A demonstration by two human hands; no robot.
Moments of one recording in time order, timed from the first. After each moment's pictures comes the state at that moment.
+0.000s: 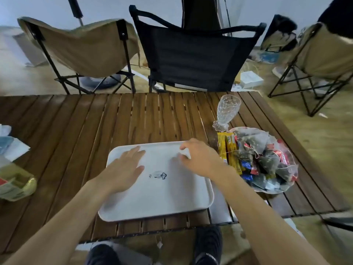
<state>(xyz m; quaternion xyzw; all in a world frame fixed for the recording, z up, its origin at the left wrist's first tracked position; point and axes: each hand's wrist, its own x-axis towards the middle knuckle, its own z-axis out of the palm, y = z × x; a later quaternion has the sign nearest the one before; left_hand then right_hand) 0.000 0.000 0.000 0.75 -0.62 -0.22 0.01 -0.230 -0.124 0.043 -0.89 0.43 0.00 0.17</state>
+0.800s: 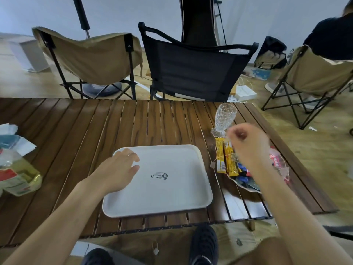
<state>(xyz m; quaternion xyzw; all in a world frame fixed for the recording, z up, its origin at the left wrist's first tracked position) 0.009 0.025 0.020 0.77 -0.61 -0.15 0.04 -0.315 -0.129 0.096 -0.76 0.57 -0.30 0.14</state>
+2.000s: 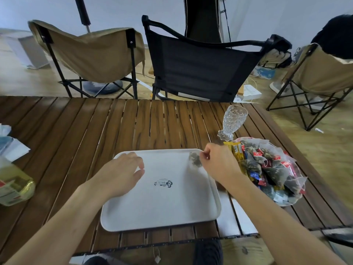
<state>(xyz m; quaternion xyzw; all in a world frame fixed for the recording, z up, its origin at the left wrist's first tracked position) 0.019 0.006 0.009 0.76 -0.63 -0.14 0.05 -0.244 -0.144 0.028 -0.83 0.53 -0.10 0.11</state>
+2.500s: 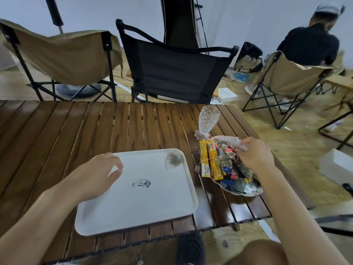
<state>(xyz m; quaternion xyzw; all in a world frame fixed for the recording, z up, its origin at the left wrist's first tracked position) 0.020 0.010 0.014 0.74 -0.65 -0.13 0.10 -0.386 -0.193 0.063 -0.69 0.72 -0.11 0.06</state>
